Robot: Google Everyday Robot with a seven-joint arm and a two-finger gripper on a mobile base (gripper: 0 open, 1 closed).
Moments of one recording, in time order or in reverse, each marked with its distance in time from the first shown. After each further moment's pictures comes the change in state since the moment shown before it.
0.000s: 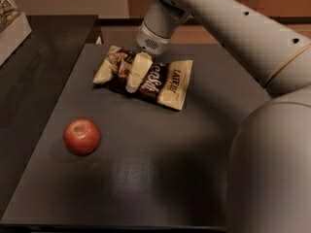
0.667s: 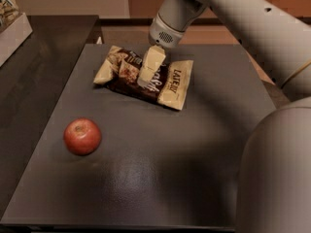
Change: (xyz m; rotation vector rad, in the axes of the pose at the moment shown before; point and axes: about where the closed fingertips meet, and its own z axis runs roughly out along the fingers) arm 0.022 -0.009 -0.033 0.034 -0.022 0.007
